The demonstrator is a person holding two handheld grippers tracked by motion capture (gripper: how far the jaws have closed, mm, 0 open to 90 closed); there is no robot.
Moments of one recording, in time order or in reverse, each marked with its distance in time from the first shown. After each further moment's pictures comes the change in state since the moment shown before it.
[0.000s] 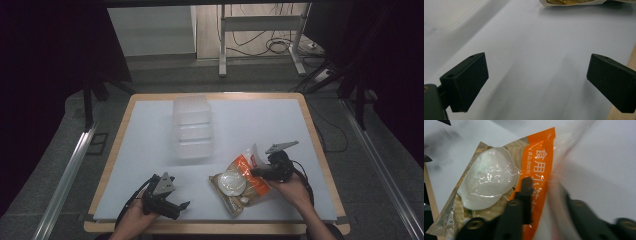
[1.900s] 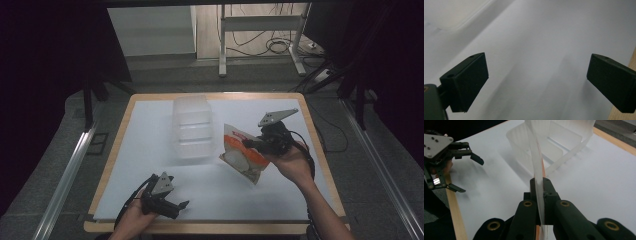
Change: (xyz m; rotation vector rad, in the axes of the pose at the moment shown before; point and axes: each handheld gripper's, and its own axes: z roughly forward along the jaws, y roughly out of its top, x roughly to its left) left arm 0.002 -0.001 -0.003 -0.007 0.012 -0.002; right arm 0.056 0.104 -0.062 -0.099 -0.044 -0.244
